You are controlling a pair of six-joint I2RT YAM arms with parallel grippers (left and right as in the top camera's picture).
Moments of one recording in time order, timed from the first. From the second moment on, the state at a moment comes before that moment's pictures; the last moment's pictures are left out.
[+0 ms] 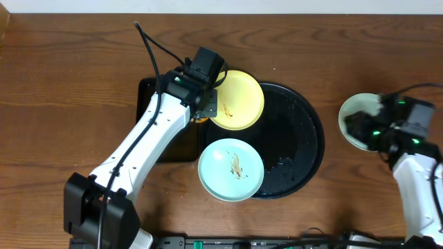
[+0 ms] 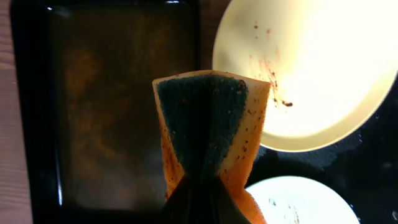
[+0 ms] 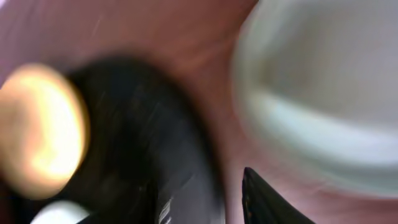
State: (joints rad) left arm -0.46 1.68 1.44 -1.02 -0.16 -0.43; right arm -0.26 1.30 0.80 -0.57 -0.43 0.27
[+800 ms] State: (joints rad) left arm -0.46 1.68 1.44 -1.02 -0.14 -0.43; right arm 0.53 1.50 0.73 -0.63 -0.46 0.64
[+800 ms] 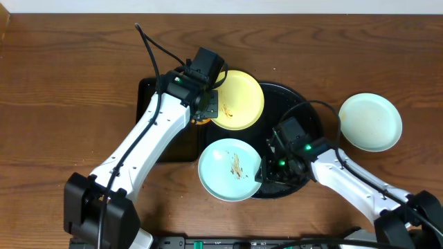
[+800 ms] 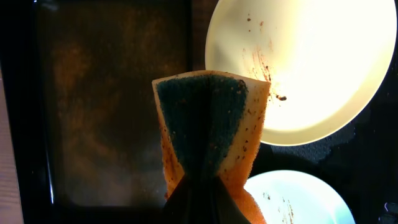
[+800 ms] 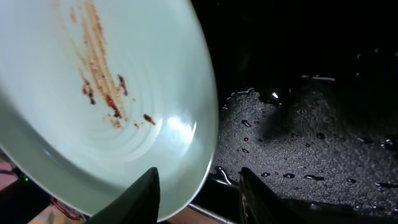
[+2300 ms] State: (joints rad) left arm -0.73 1.77 1.34 -0.72 0.36 -0.43; right arm 0.32 1.53 0.74 -0.61 -0.04 0.44
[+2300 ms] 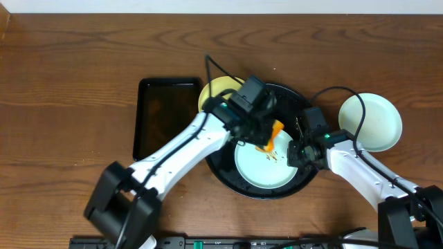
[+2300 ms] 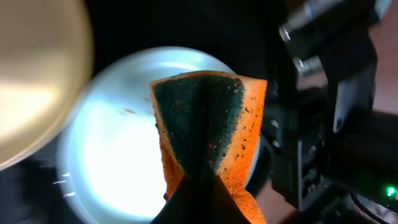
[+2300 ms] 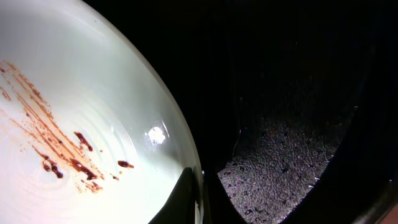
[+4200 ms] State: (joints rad) left arm -0.57 2.08 1.34 -0.63 0.51 -0.49; right arm 0.32 1.53 0.74 -0.61 -0.04 0.44
